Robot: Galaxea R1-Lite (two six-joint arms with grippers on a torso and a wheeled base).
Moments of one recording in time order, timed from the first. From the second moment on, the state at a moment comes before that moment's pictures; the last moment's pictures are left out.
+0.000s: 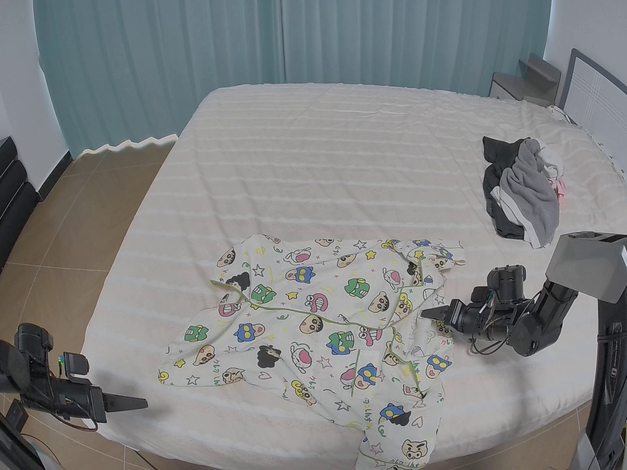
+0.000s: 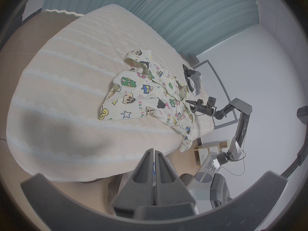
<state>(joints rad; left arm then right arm) 0.46 1.71 -0.23 -0.19 -1.00 0.39 0.15 2.36 -0.76 -0.97 0.41 0.64</state>
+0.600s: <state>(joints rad) 0.46 1.74 -0.21 -0.19 -1.00 0.40 0.05 2.29 -0.67 -0.98 0.41 0.70</state>
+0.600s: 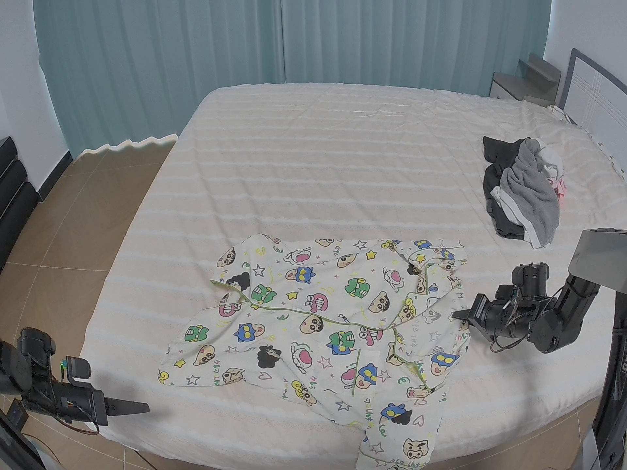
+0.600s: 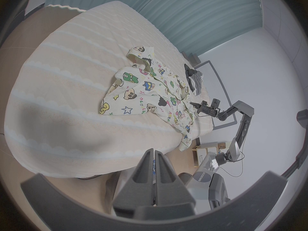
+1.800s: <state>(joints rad) 0.39 1.70 -0.26 -0.25 -0.99 0.30 -0.10 2.17 -0.57 -0.98 0.41 0.61</state>
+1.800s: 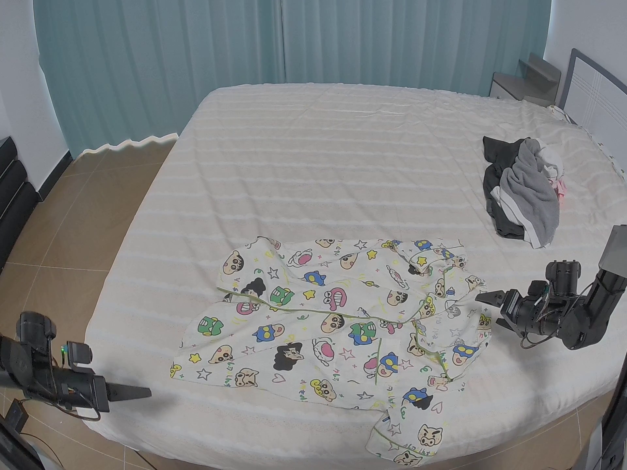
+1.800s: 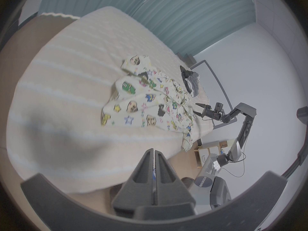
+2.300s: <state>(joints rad) 0.20 1.75 -0.73 -0.26 -0.81 -0.01 0.01 1.98 -0.44 -0.98 0.41 0.72</state>
